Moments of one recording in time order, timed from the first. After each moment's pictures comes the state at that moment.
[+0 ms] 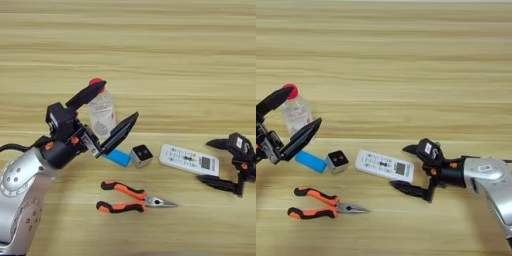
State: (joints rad) left arm 0.13 0.35 -0.03 -0.45 -0.55 -0.01 -0.71; right arm -0.02 -0.69 0.18 -0.08 0.27 0.28 1.01
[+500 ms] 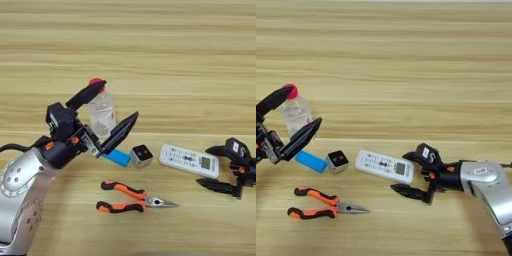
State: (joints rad) left arm 0.13 0.34 -0.03 -0.45 -0.54 -0.01 -0.71; right arm -0.03 -0.67 0.20 -0.02 0.22 0.25 1.01
